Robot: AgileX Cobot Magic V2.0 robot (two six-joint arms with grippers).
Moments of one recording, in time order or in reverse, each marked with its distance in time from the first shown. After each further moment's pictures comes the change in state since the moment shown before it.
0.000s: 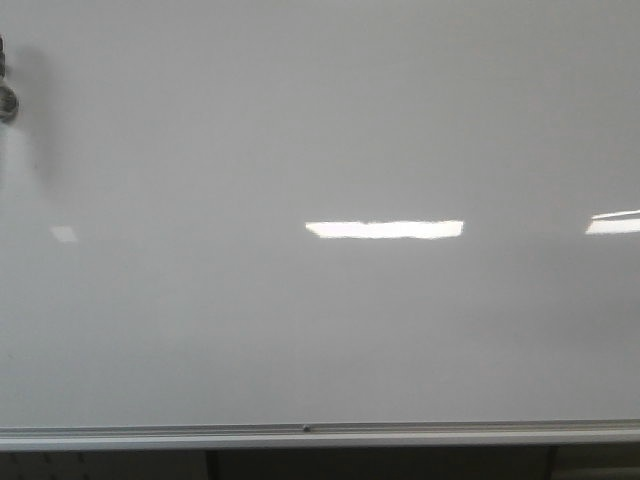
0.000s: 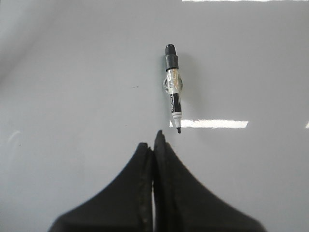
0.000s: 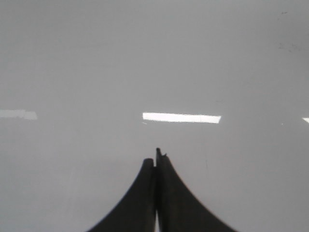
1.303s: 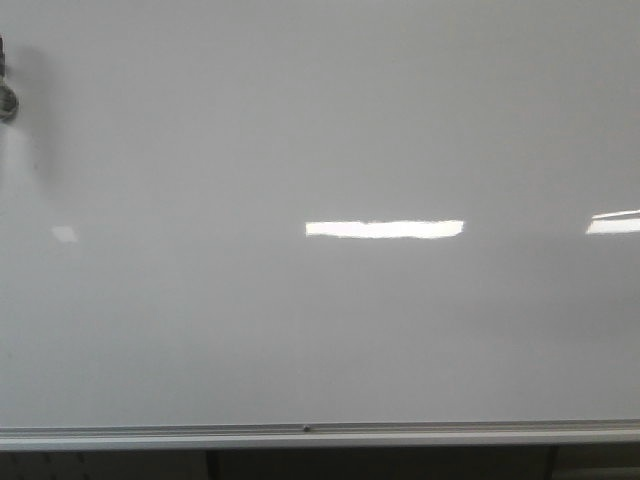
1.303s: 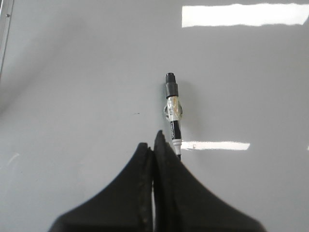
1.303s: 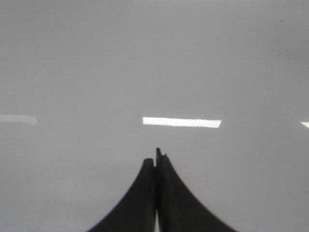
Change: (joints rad) left arm 0.000 0.000 -0.017 0.000 -0.077 0.000; right arm 0.000 0.000 -0.026 0.000 0.008 0.000
